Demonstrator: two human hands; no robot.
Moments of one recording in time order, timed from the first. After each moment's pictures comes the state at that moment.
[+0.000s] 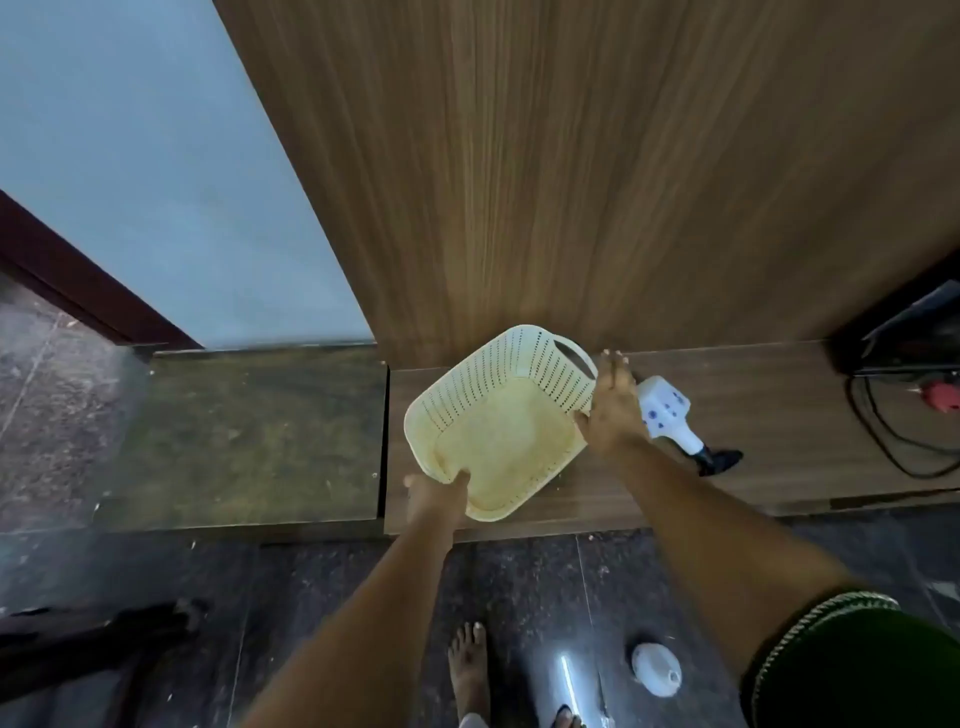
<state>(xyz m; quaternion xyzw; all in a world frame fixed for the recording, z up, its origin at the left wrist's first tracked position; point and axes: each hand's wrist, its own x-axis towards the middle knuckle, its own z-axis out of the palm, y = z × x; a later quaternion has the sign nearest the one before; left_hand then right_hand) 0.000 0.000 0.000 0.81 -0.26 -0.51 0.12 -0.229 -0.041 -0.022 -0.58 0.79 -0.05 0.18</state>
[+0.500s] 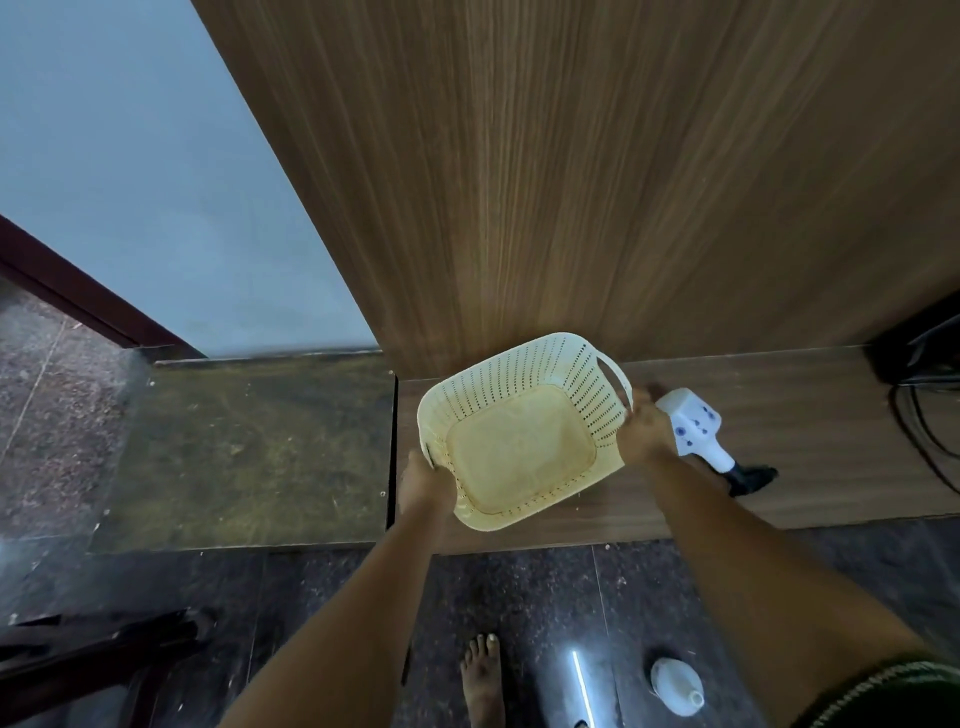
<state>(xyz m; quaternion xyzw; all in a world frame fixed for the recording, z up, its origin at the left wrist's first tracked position) 0.020 -0.055 -0.035 0.80 -0.40 -0.44 0.11 -0.234 -0.056 -0.026 -0.38 0.86 -0.16 0.29</state>
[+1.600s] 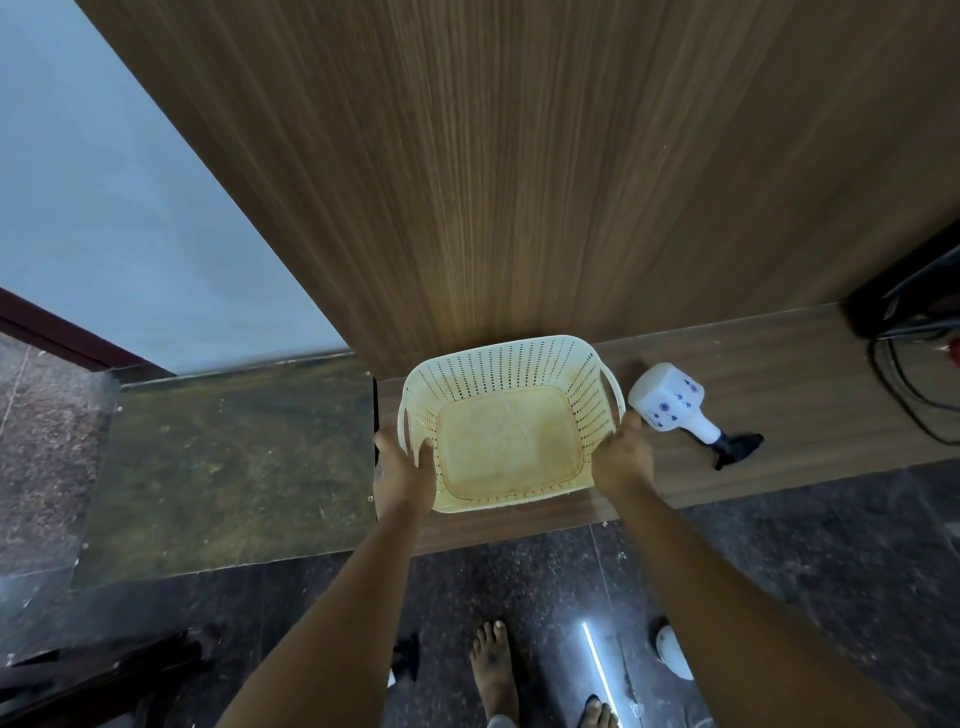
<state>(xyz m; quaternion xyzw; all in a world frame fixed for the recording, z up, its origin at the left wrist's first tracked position) 0.025 -0.065 -0.044 0.78 -0.50 -0.36 0.14 -0.206 -0.012 -0.045 -0.28 0.87 -0.24 0.34</state>
